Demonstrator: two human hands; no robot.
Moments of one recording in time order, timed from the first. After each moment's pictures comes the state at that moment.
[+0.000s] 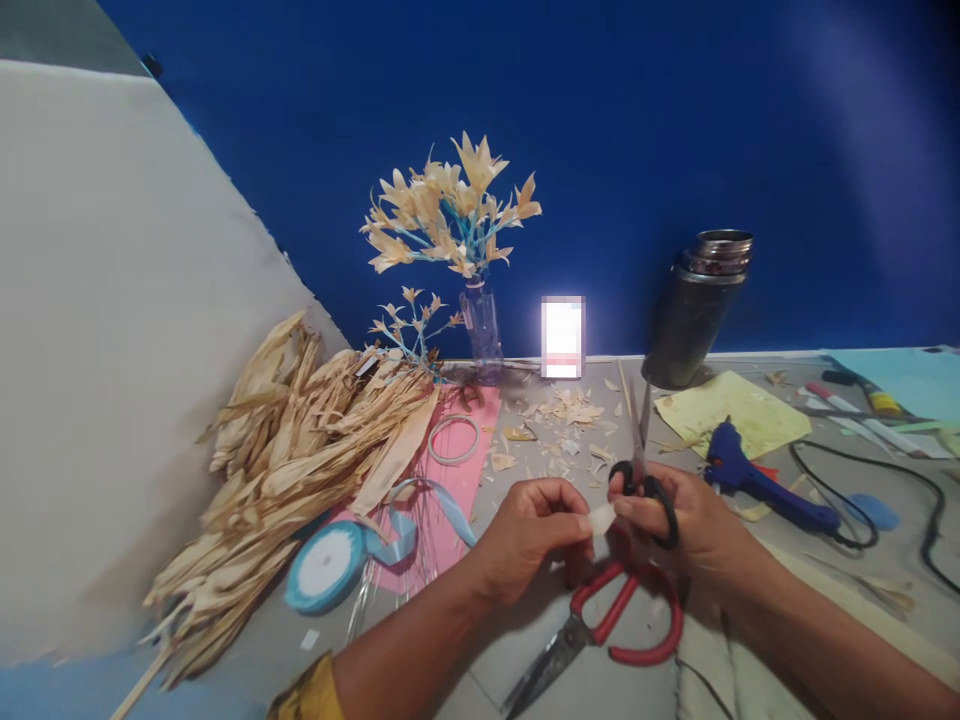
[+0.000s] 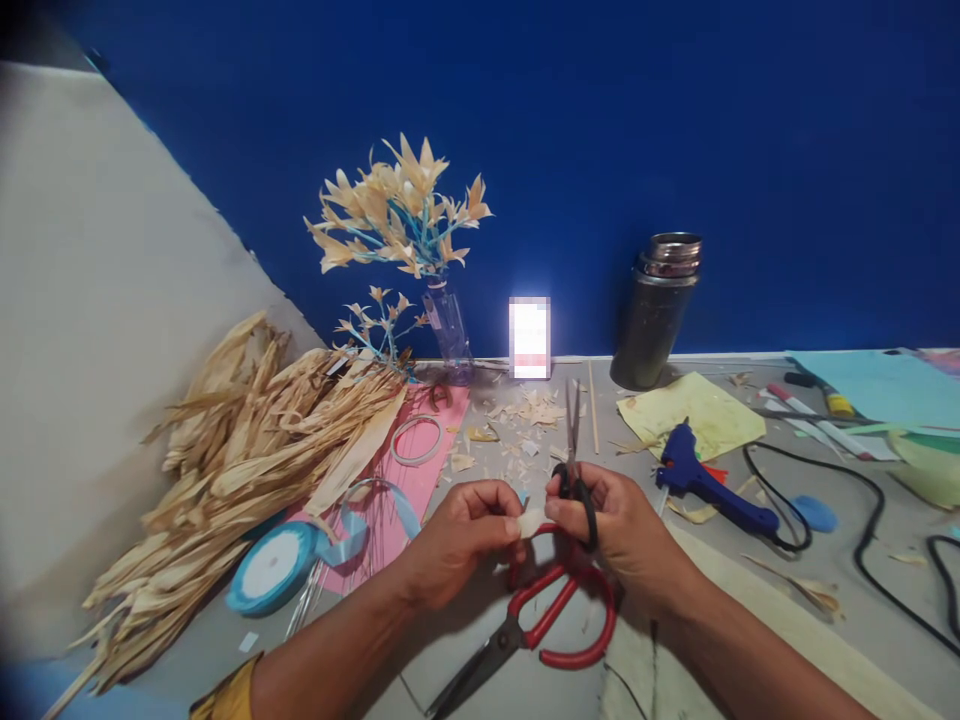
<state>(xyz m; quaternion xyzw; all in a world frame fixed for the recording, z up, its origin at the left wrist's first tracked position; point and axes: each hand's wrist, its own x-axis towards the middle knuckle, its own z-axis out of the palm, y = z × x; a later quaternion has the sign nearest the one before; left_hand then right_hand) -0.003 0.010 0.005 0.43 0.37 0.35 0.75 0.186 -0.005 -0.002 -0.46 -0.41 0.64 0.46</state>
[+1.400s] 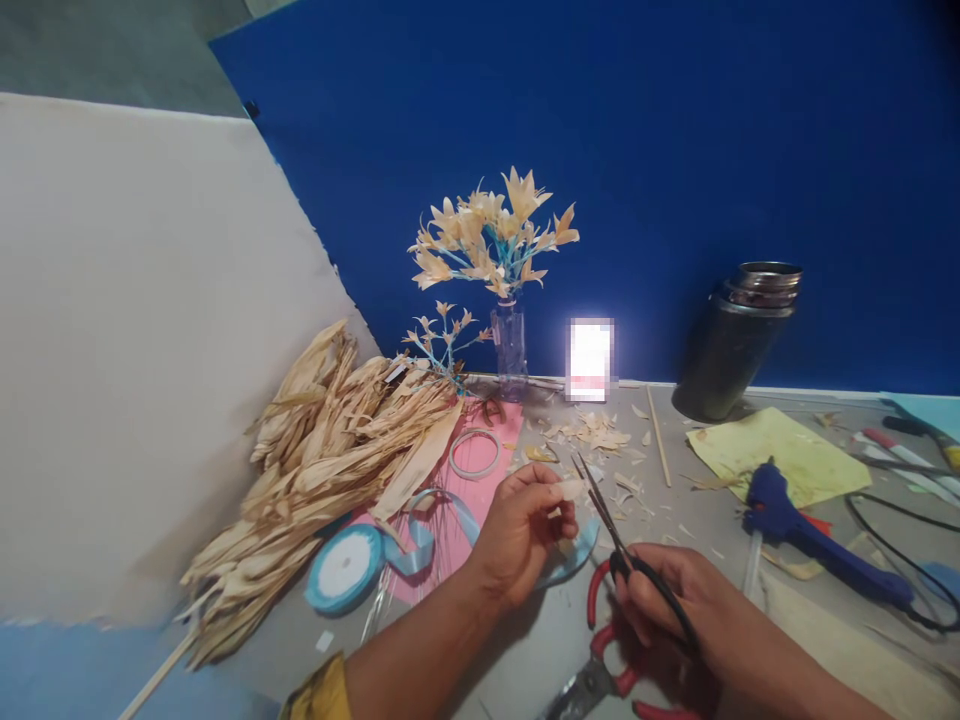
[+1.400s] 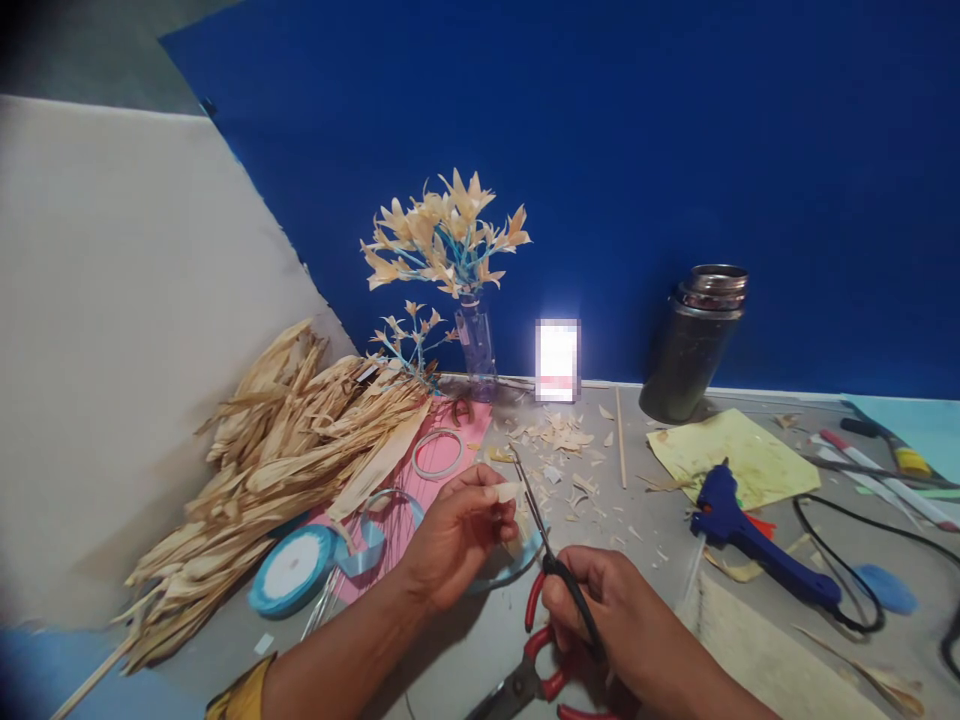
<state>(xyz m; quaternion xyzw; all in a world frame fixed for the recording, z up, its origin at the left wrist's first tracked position) -0.011 0.024 0.014 0.28 0.35 0.52 0.73 0.158 -0.028 -0.019 -0.44 -0.39 0.73 0.34</state>
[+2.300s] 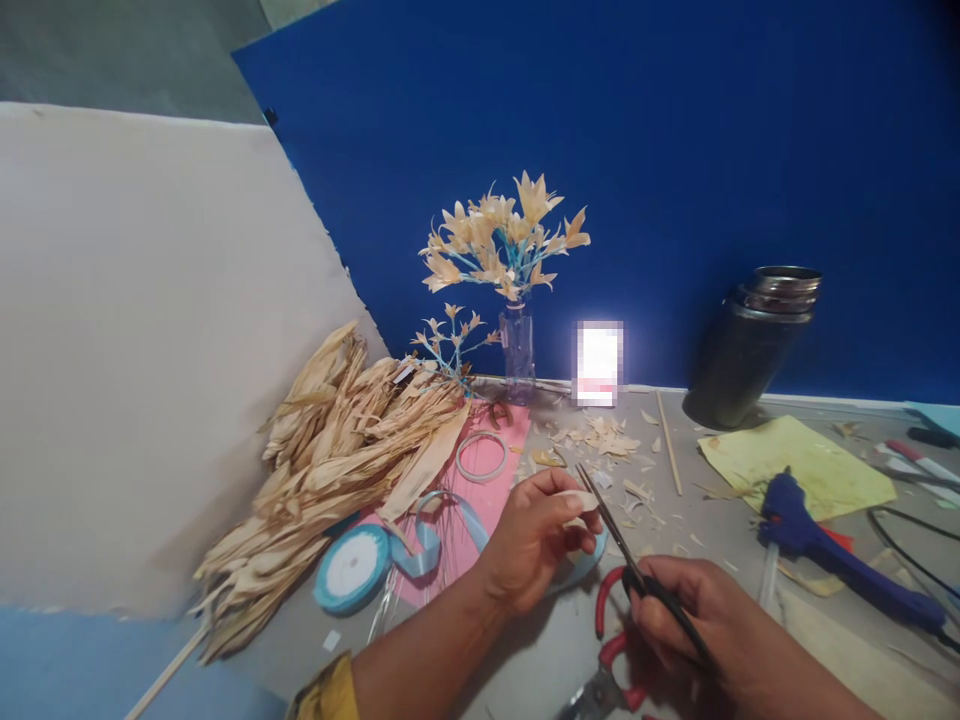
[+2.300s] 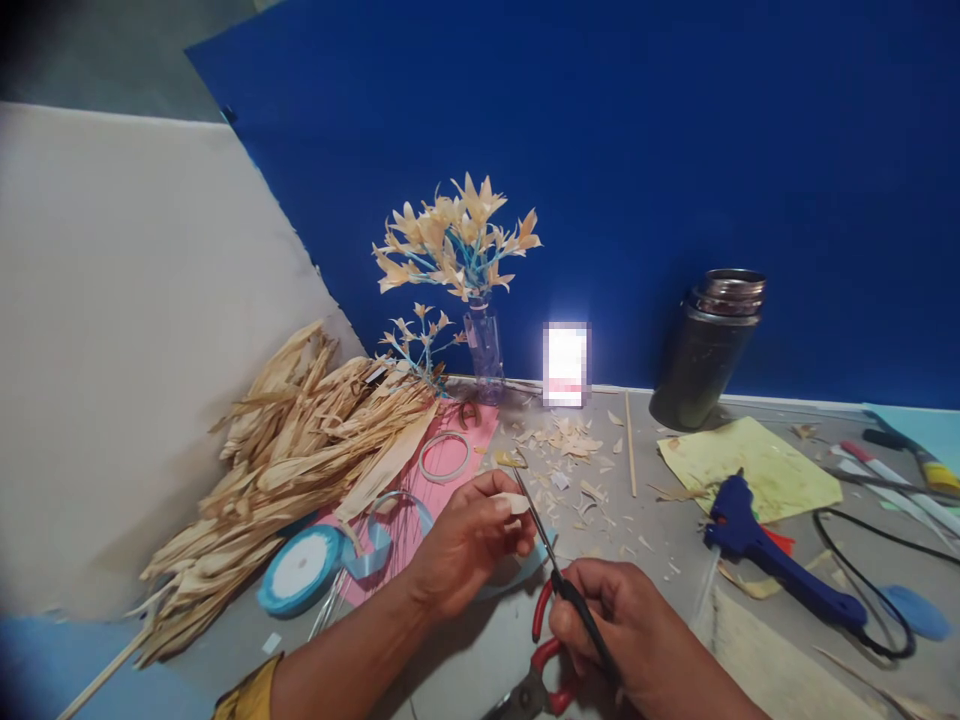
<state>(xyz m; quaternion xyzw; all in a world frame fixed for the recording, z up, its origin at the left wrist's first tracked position) -0.013 0.022 0.017 0.32 0.32 0.49 0.75 0.167 -0.026 -0.022 -0.43 -0.41 0.76 0.28</state>
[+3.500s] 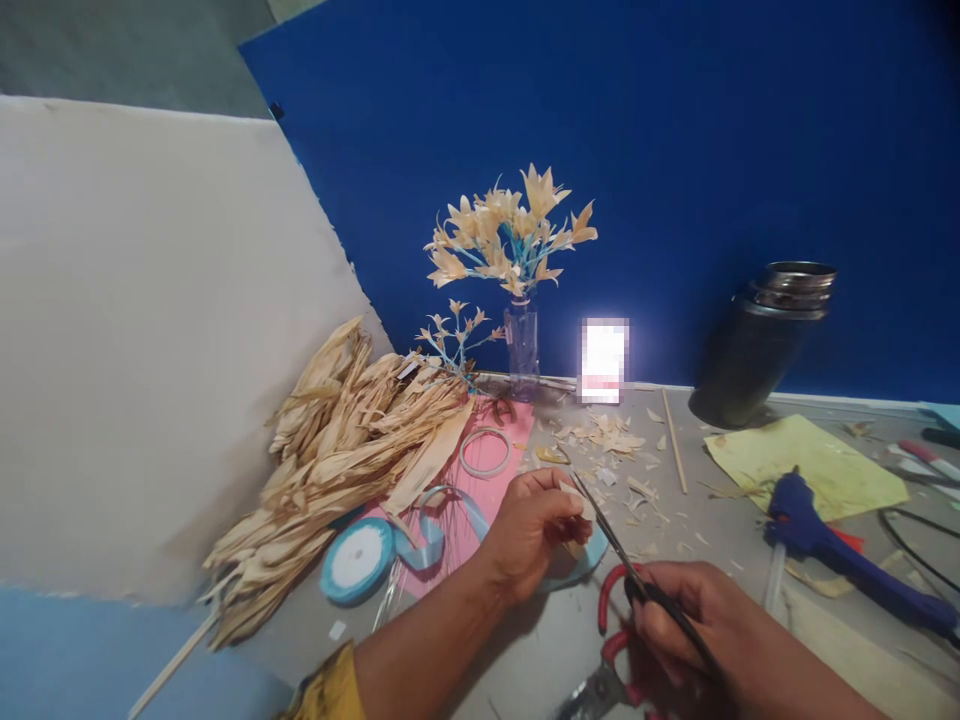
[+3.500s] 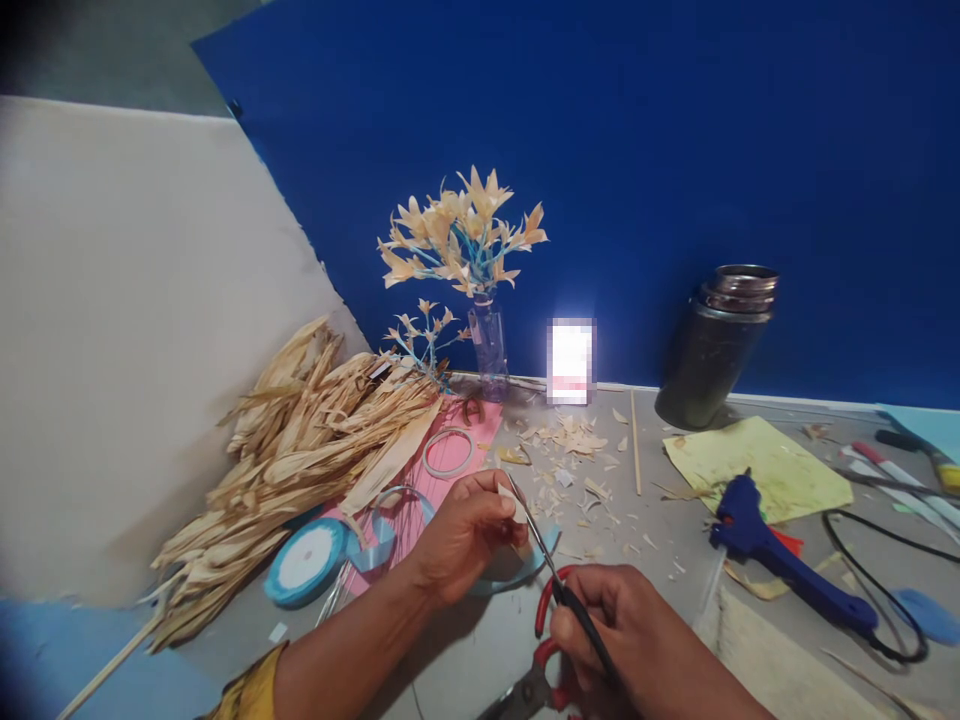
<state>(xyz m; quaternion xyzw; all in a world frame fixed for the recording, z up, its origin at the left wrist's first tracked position) -0.015 0.027 0.016 0.32 0.39 0.49 0.71 0.162 -0.031 -0.016 -0.46 -0.40 0.75 0.25</state>
